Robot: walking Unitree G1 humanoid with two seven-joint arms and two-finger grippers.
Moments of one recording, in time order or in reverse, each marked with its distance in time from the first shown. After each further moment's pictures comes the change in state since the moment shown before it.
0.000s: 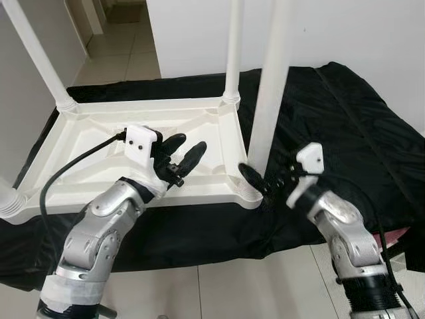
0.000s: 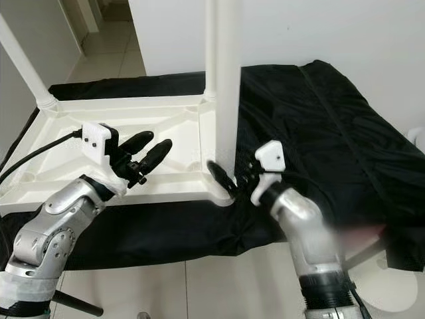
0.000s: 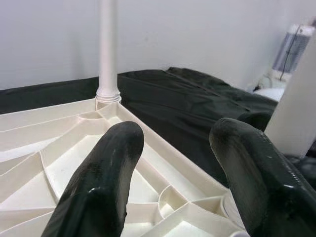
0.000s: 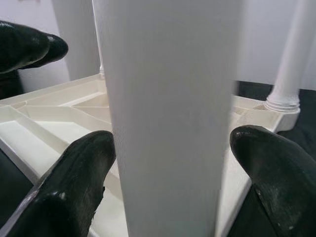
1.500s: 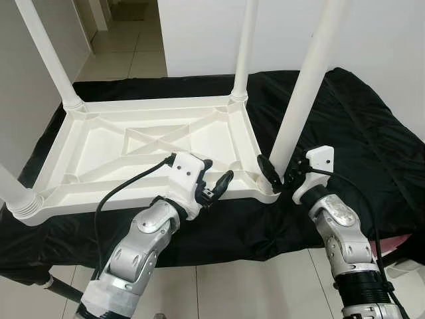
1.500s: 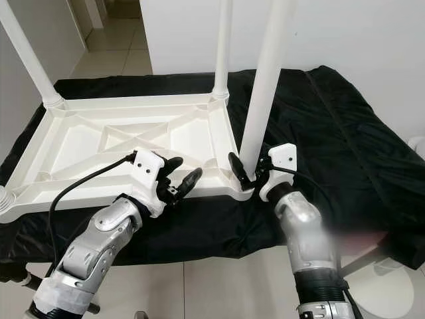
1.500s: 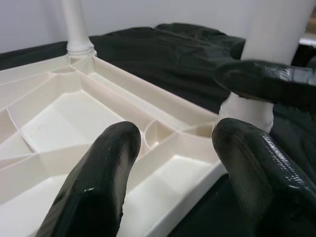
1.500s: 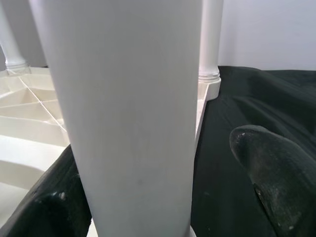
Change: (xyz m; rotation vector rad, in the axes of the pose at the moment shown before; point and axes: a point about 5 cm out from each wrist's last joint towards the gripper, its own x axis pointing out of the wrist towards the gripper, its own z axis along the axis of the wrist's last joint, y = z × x) left arm 0.014 -0.032 -0.056 0.117 0.159 -0.023; right arm -0.018 -0.025 -0.024 0.003 0.013 -0.358
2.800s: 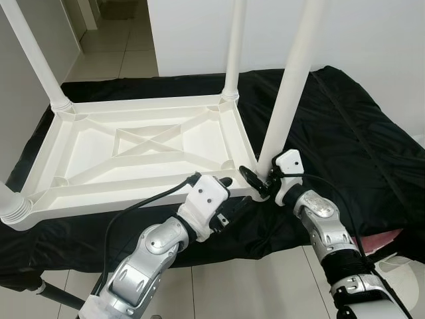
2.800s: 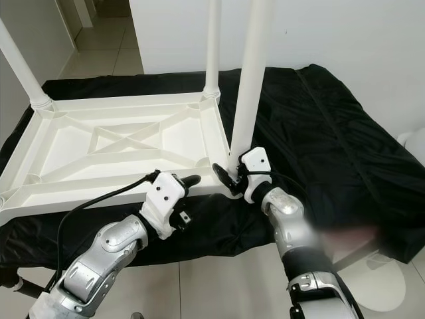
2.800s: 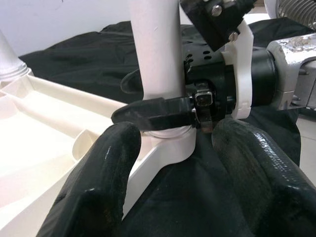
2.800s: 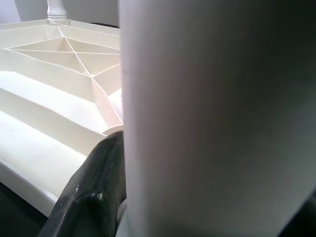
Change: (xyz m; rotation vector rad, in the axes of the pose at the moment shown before) left arm -0.002 -0.038 0.000 0.118 0.009 -0.150; right arm 0.028 0.017 -0.032 -0.095 0.089 0.275
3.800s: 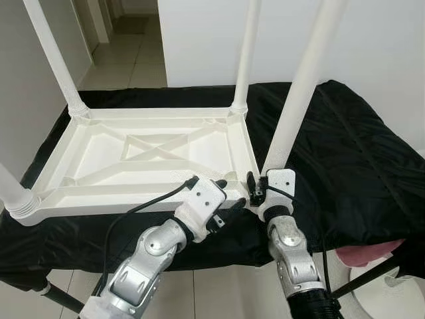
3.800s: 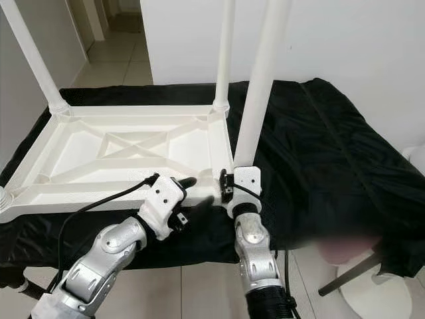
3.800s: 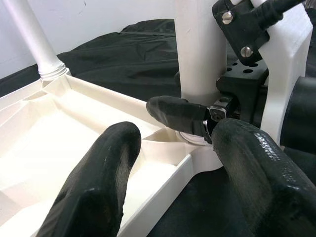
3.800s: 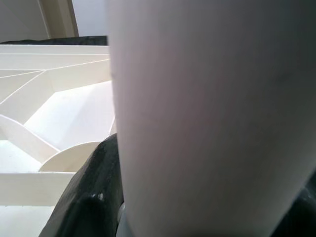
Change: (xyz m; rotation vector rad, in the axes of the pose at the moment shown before) left arm -0.003 0.007 -0.012 0.007 0.030 0.036; right arm -0.011 0.053 -0.007 0.148 0.055 -0.647
